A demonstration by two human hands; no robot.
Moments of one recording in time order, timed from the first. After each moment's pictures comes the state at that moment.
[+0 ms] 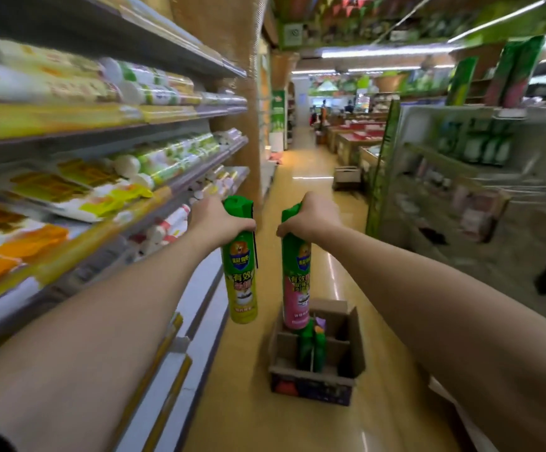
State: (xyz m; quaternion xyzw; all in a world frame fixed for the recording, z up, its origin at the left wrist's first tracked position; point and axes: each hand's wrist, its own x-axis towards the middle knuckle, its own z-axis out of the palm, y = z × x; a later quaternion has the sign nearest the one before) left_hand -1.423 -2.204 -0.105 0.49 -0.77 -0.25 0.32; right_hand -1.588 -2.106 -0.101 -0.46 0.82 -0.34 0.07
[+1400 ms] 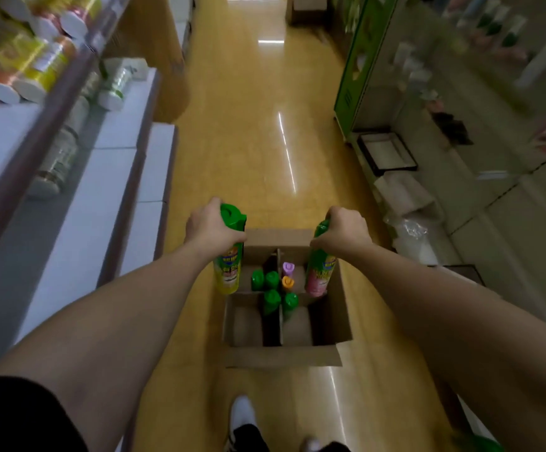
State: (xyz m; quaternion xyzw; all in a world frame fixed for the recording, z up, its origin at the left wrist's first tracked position) left_hand -1.823 -2.620 -0.432 0.48 -0.82 -0.30 0.06; right_hand -2.005 -2.453 -0.431 -0.29 0.93 -0.13 0.20
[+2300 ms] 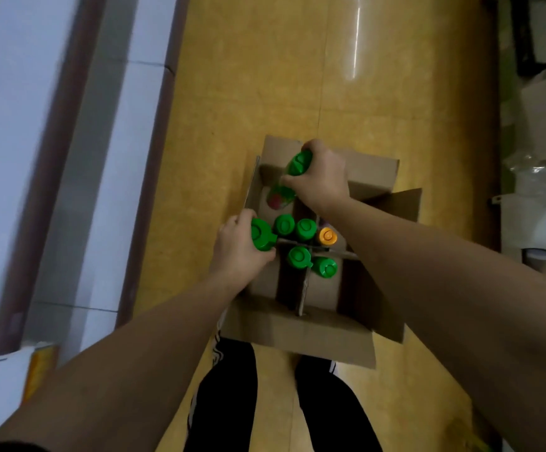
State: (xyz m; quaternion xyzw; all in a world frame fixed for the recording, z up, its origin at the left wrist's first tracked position) left_hand -1.863 -2.656 -0.770 0.55 -0.75 -0.35 -0.04; right_hand -2.051 -2.661 -0.739 -0.35 0.85 -0.24 0.31
